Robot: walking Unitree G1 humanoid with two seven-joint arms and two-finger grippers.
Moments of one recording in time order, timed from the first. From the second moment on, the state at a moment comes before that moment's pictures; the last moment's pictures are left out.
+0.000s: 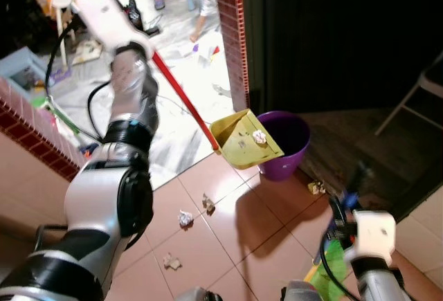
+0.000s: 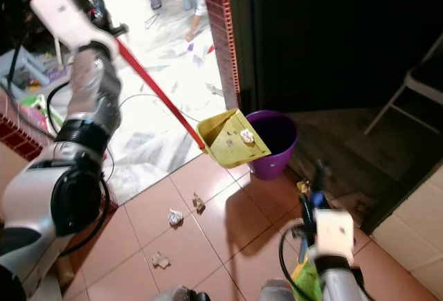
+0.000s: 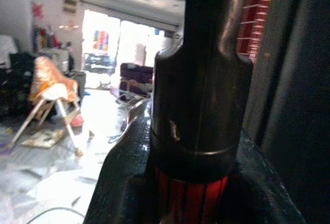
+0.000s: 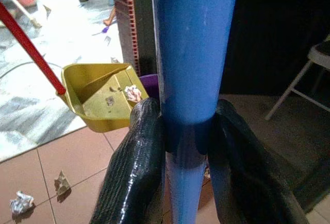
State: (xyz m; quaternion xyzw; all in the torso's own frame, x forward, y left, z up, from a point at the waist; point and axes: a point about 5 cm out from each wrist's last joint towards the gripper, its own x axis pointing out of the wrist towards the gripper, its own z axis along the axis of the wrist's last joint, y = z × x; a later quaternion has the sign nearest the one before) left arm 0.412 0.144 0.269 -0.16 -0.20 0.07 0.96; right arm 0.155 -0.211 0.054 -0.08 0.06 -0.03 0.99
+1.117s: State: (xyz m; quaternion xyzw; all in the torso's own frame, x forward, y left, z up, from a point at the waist) left arm 0.399 0.049 0.293 0.00 -0.29 0.00 0.96; right arm 0.149 -0.207 0.060 -0.08 0.06 -0.05 0.99
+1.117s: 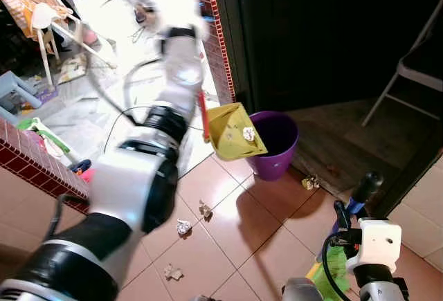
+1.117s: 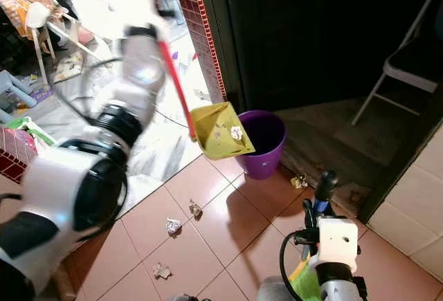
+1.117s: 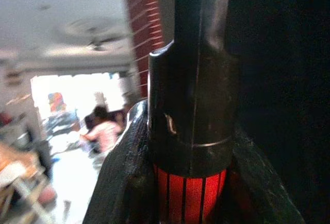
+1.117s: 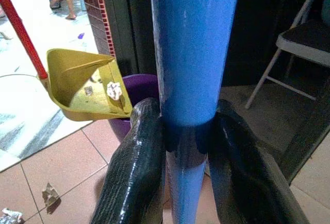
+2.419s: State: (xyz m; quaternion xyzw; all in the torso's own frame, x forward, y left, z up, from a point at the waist) left arm 0.410 0.145 0.311 0.00 -0.30 0.17 0.94; right arm 0.193 -0.203 0.058 -0.08 0.04 -0.01 1.00
